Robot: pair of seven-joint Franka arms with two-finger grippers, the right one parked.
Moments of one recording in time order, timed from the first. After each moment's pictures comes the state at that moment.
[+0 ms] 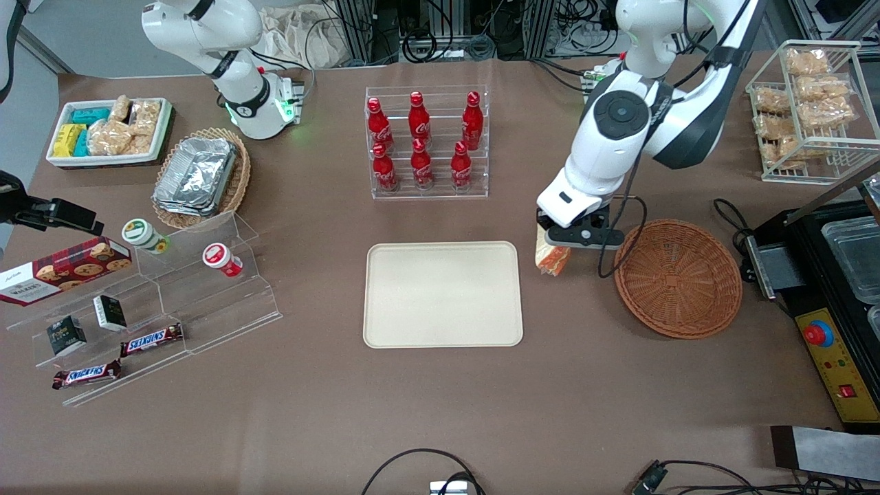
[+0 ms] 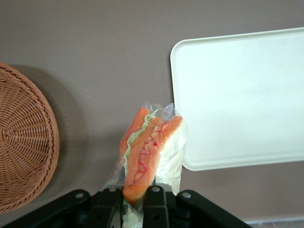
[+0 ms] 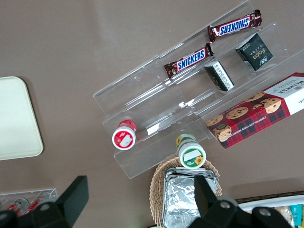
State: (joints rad) arm 0.05 0.13 -0.60 -2.03 0.15 2.19 -0.56
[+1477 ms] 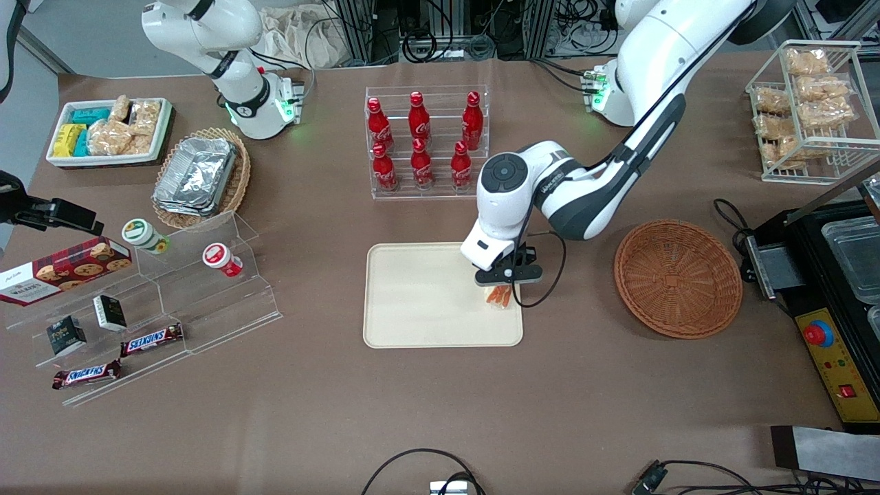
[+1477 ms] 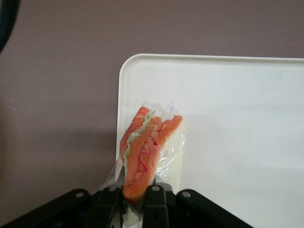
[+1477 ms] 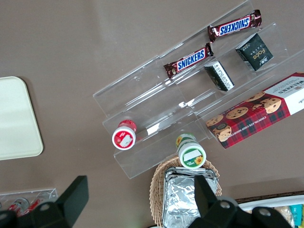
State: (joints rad) arm -0.12 0.59 -0.64 -1.73 0.60 2.20 -1.08
